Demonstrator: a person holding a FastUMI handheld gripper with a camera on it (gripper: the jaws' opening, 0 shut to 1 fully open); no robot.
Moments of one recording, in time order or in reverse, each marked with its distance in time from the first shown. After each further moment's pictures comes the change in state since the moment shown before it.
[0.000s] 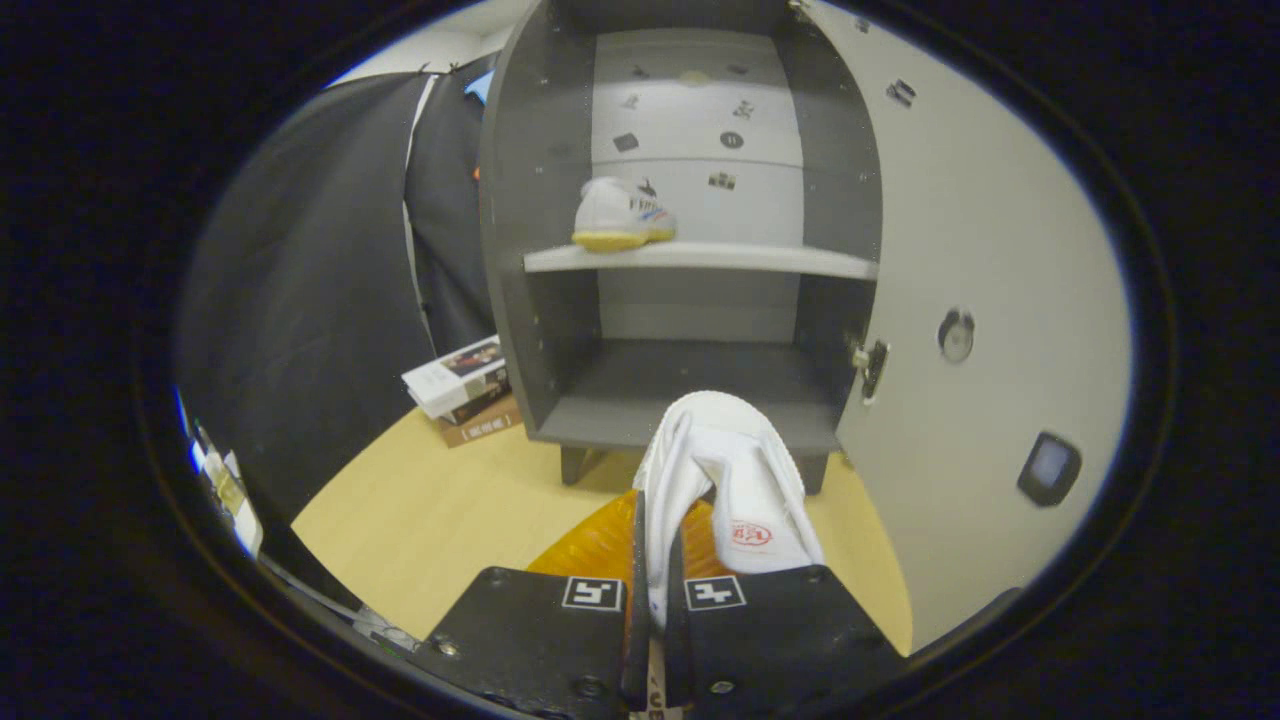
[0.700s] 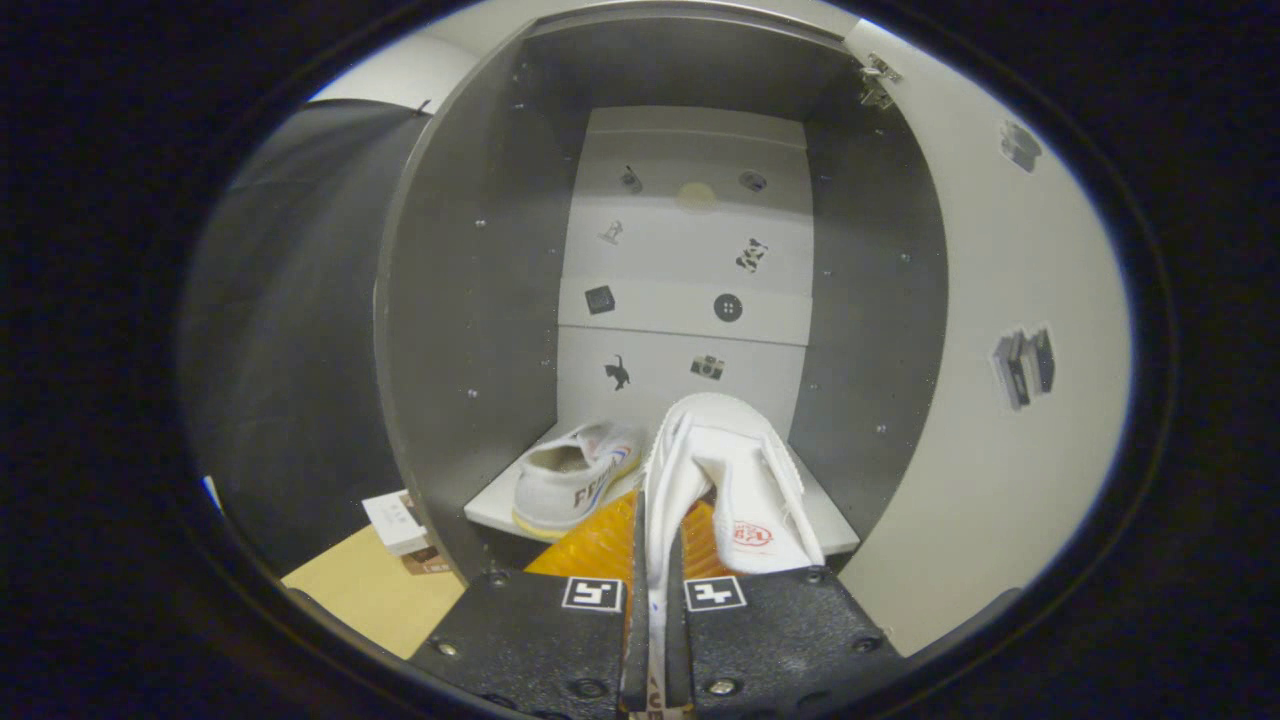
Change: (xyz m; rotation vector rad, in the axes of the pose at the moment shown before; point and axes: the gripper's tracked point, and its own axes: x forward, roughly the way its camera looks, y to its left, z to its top) arm 0.060 -0.021 0.226 -0.074 -0.259 -0.057
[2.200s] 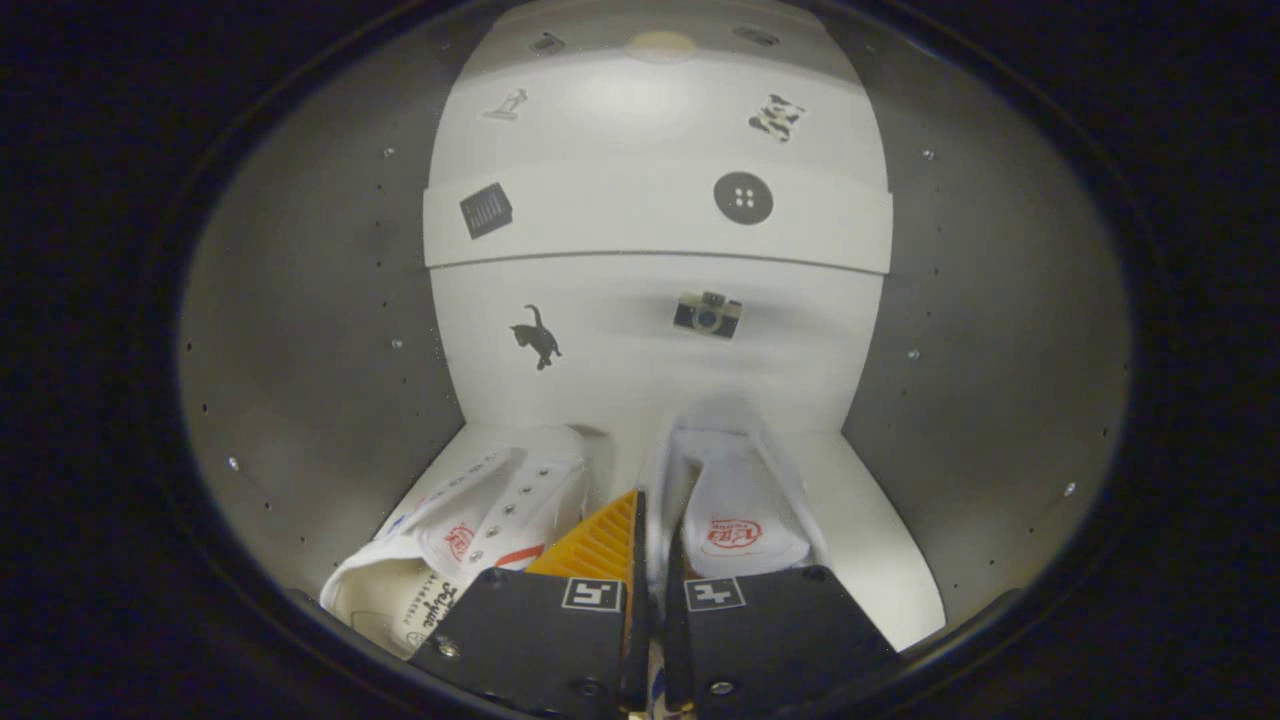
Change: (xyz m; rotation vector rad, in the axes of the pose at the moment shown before) arm 0.185 -0.021 -0.027 0.094 0.293 -0.039
